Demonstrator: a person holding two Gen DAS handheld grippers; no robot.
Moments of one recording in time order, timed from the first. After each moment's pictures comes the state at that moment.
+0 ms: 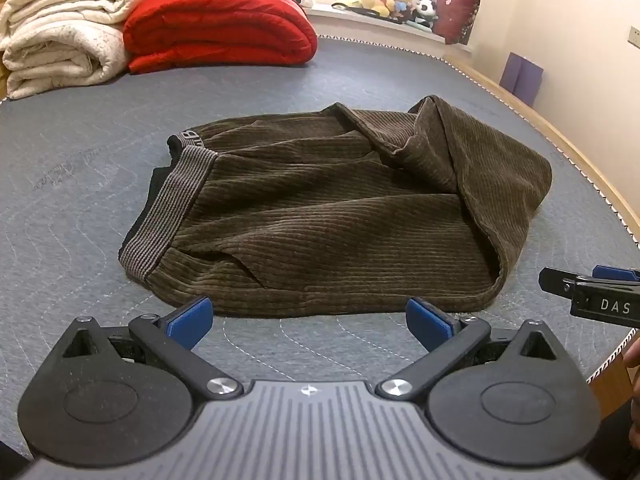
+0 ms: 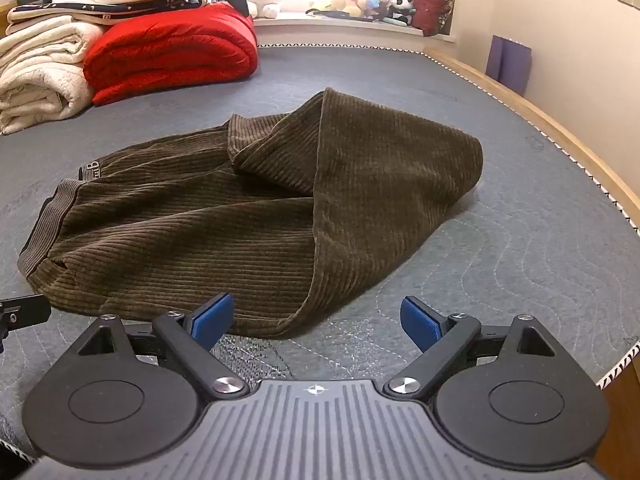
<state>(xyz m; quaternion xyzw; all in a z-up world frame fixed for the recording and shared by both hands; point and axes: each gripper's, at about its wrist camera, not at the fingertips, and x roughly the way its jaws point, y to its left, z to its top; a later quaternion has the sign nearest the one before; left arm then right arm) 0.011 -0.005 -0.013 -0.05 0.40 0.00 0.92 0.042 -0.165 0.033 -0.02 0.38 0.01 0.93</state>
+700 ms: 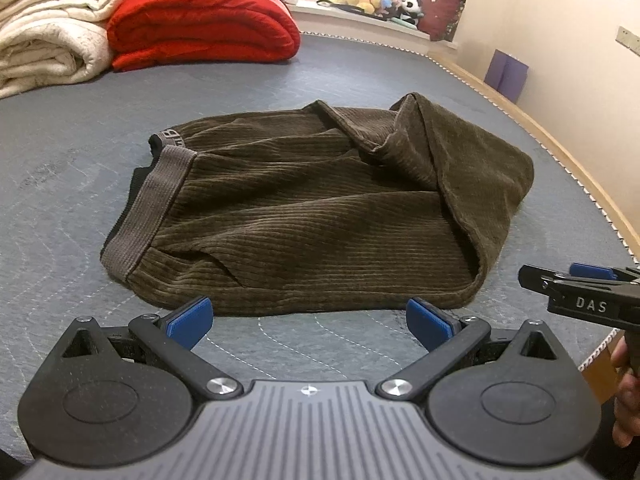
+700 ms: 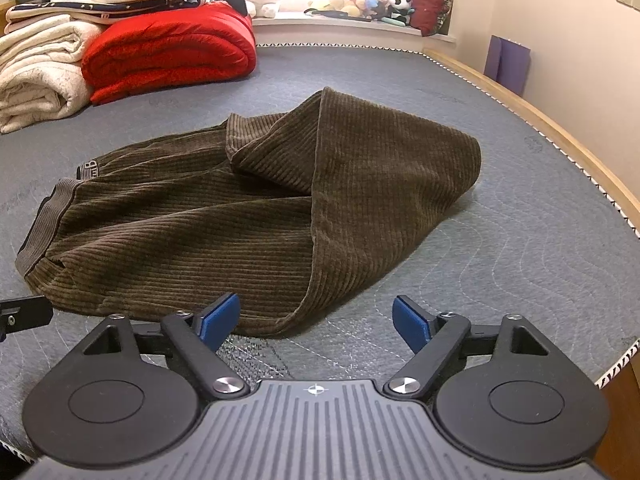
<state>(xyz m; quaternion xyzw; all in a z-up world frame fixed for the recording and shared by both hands) 0.010 -0.012 -0.009 -0.06 0.40 -0.03 0.91 0.042 -0.164 0.034 -0.01 0.38 0.01 0.93</state>
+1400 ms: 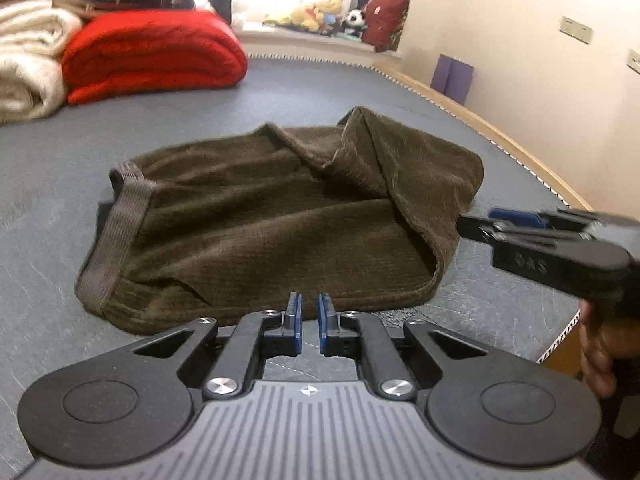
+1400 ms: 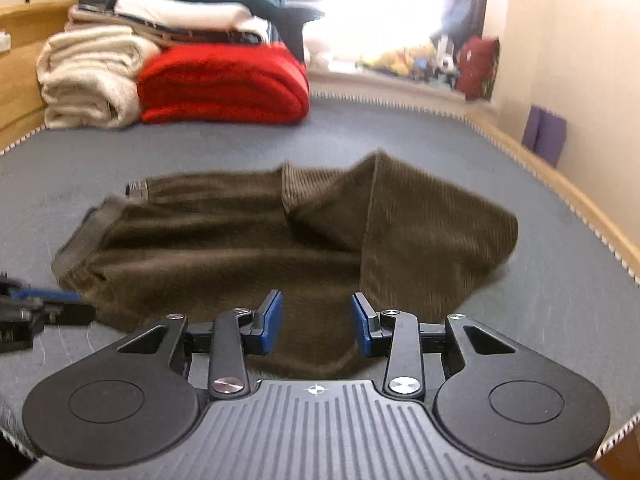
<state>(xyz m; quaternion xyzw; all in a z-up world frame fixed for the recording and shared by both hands) -0.007 -0.011 0.004 -0.03 0.35 -0.11 0.93 0.031 -0.124 0.054 -0.07 0.28 0.07 0.96</state>
